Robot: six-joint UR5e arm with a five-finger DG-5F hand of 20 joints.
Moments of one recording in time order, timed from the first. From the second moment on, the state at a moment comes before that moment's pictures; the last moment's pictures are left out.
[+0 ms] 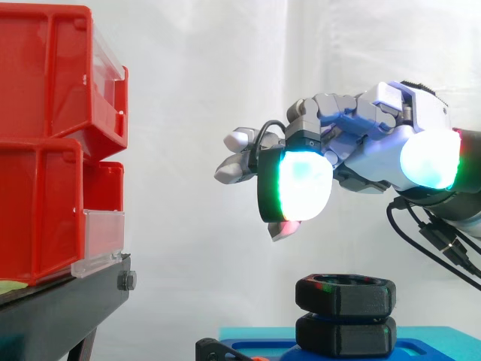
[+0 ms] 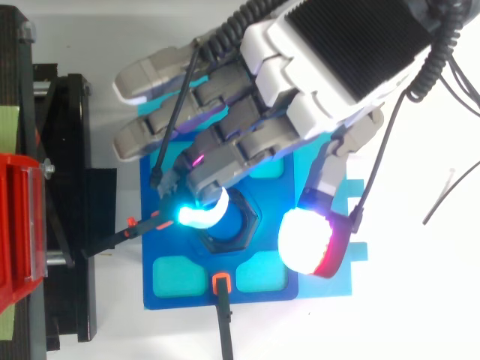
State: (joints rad) arm -0.15 -2.37 -1.11 -2.38 -2.34 -1.06
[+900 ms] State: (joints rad) arm -0.06 -2.43 -1.13 -2.33 -2.22 -1.12
